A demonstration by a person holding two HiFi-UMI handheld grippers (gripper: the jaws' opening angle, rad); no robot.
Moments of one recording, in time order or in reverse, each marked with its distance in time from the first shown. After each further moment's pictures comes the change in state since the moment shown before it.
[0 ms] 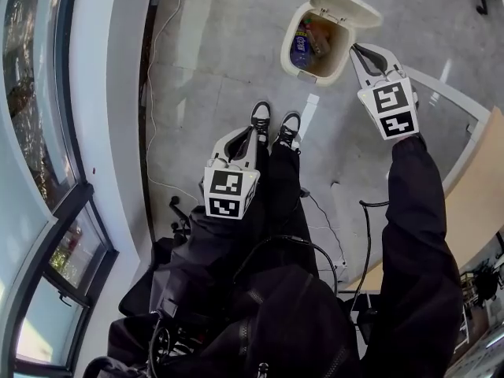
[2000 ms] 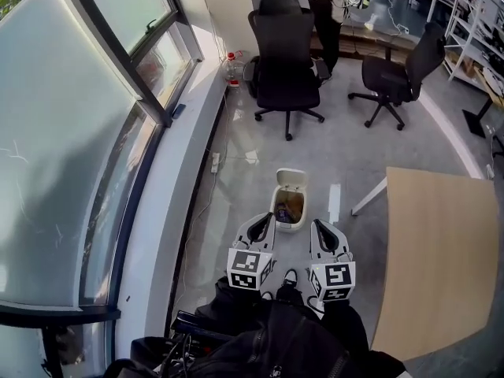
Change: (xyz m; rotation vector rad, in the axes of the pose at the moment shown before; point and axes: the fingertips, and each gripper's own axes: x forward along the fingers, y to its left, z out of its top) left arm -0.337 -0.240 0.207 0.330 -0.671 -0.118; right arm -0.491 0.152 0.139 0.479 -0.655 -0.456
